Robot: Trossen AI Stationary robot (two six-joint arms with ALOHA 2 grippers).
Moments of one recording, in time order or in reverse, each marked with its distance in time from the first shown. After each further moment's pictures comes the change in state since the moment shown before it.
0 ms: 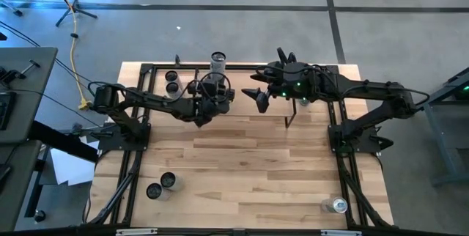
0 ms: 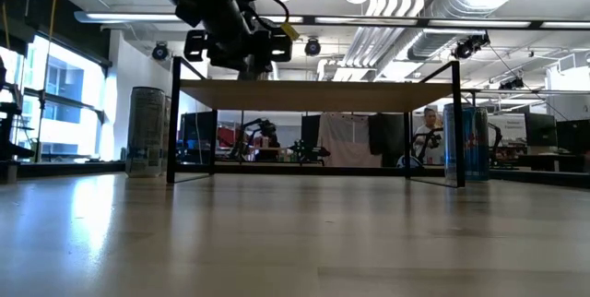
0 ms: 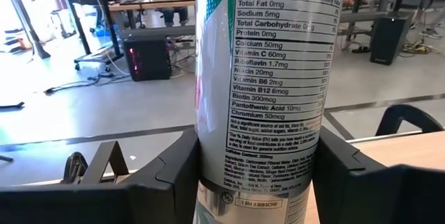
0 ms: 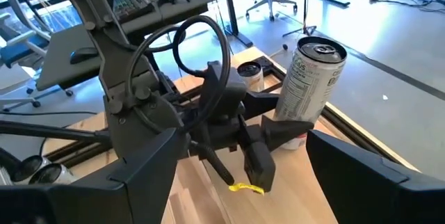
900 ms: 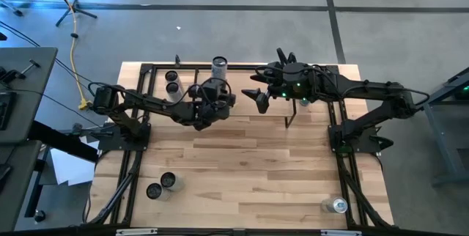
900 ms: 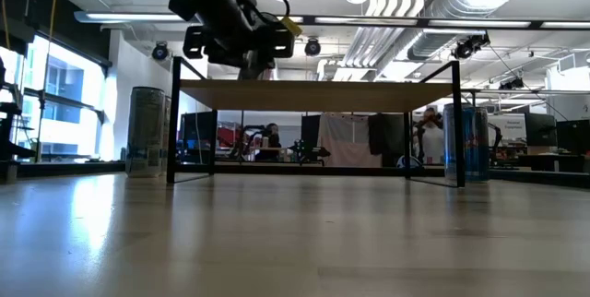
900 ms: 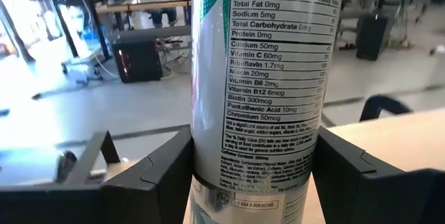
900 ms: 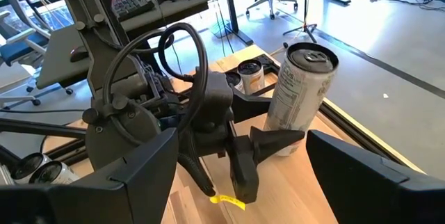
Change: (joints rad) left arm -0.054 -0.003 -0.001 -0.013 -0.002 -0.040; right arm 0.000 0.000 0.000 -0.004 -0.003 0.003
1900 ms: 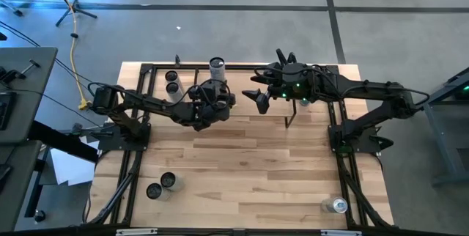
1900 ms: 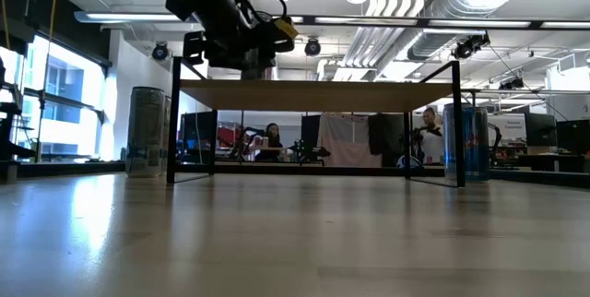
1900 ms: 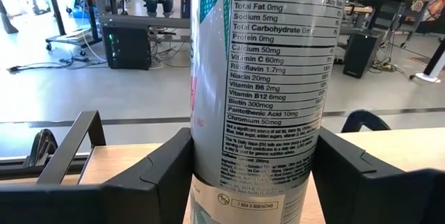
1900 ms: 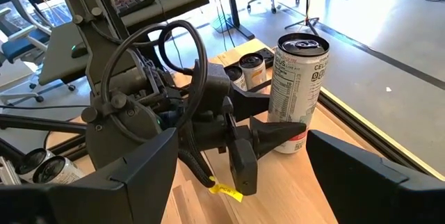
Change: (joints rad) left arm -0.007 -0.003 0.000 -0.042 0.019 -0.142; right arm 0.000 0.000 0.000 -0.018 -0.008 0.016
